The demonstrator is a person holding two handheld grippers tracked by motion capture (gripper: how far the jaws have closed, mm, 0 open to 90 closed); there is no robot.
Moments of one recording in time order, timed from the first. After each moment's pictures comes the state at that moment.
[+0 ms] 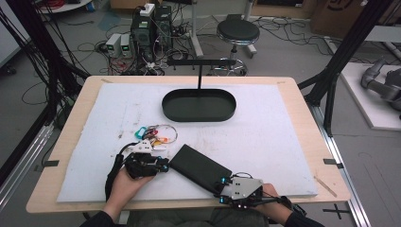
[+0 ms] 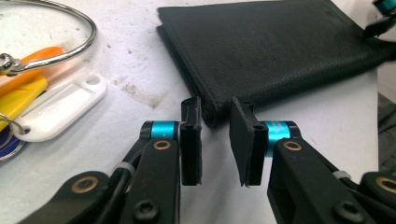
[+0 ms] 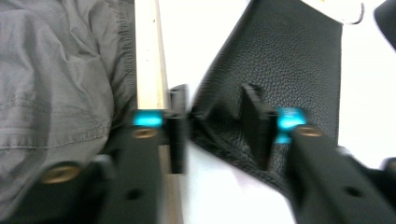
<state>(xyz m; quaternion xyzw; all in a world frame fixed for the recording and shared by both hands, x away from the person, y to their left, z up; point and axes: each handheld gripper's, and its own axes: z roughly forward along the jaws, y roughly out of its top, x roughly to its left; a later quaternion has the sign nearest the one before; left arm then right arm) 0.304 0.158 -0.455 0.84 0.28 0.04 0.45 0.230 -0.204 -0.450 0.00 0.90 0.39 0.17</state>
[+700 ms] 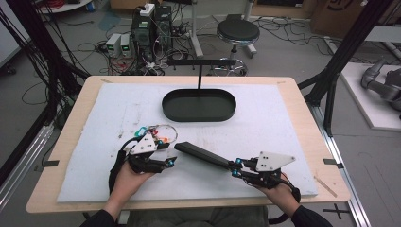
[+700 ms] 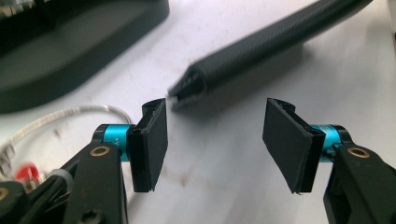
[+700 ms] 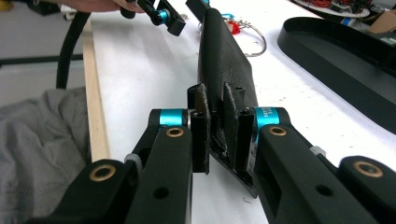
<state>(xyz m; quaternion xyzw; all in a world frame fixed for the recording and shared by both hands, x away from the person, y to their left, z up) 0.306 0.145 -0.430 0.83 0.21 0.15 0.49 0.260 -0.251 -0.419 0.14 0.83 0.52 0.15</state>
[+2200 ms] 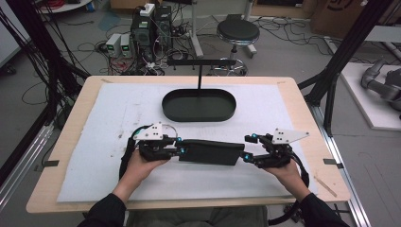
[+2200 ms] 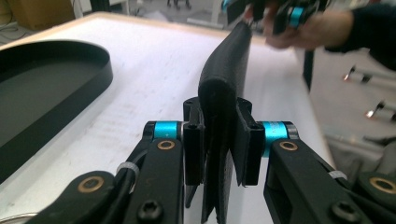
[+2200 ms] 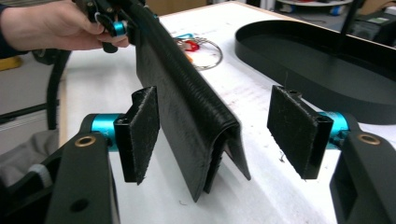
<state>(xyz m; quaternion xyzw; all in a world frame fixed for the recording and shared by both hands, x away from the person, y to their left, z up) 0.333 0.120 -0.411 0.80 0.13 0.06 0.58 0.314 -0.291 -0.407 0.20 0.80 0.56 0.10</state>
